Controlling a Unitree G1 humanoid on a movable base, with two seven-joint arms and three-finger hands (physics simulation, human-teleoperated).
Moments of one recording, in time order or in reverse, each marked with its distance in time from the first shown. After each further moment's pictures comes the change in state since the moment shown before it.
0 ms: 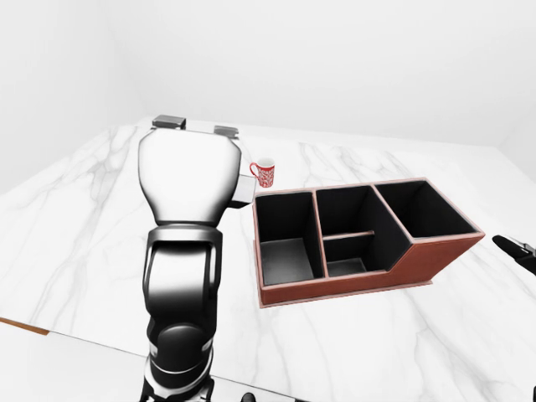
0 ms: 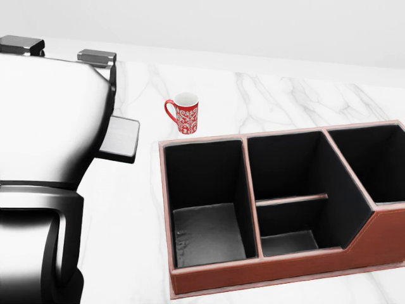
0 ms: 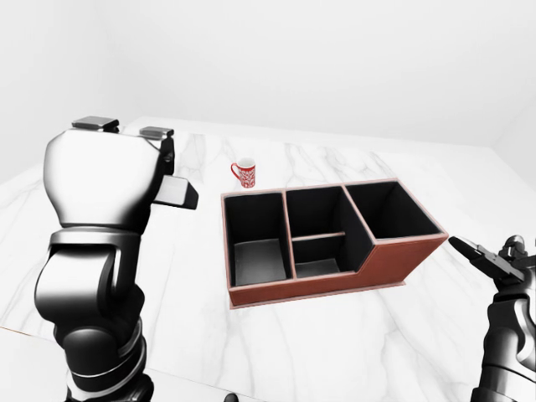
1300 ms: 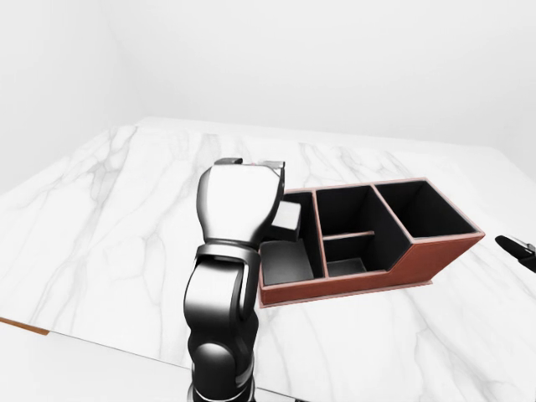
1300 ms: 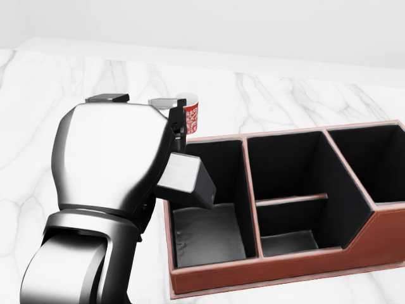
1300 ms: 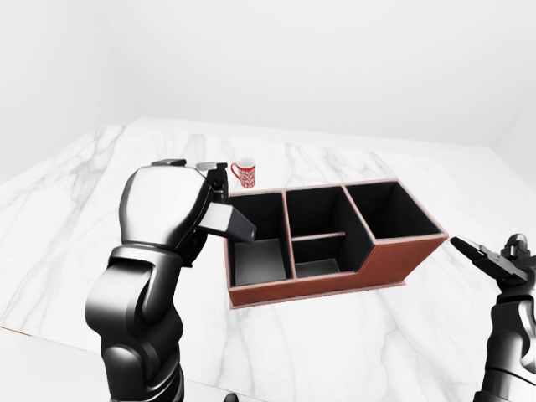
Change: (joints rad) left arm 0.166 -0.310 -0.100 0.028 -0.107 0.000 0.000; right arm 0.018 0.008 -0.019 -0.053 0.001 0.024 0.010
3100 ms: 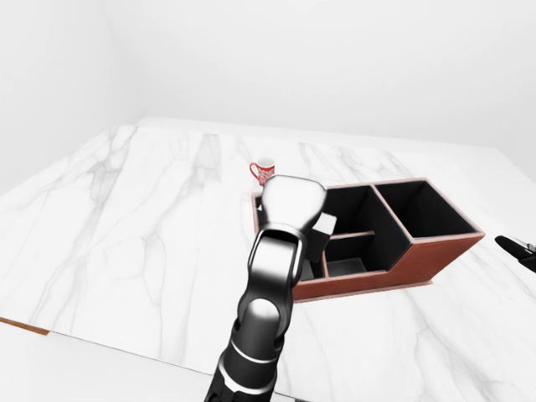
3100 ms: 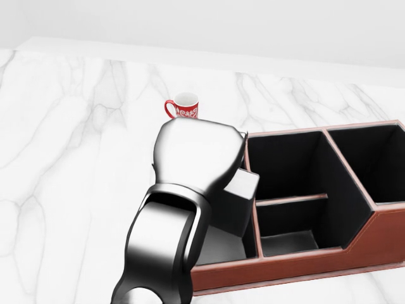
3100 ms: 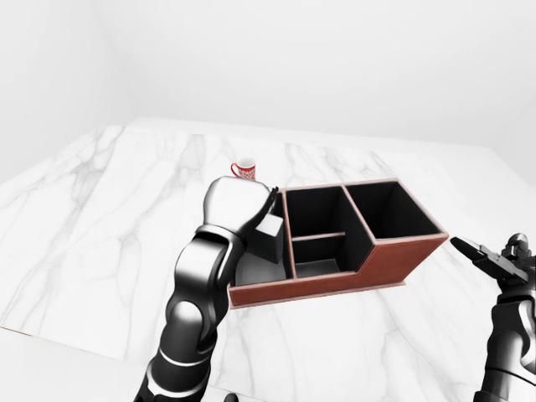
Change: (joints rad) left arm -0.075 -0.059 -0.045 0.384 -0.005 0.000 0.013; right arm -0.002 0.001 -0.005 0.000 -0.011 0.000 0.004
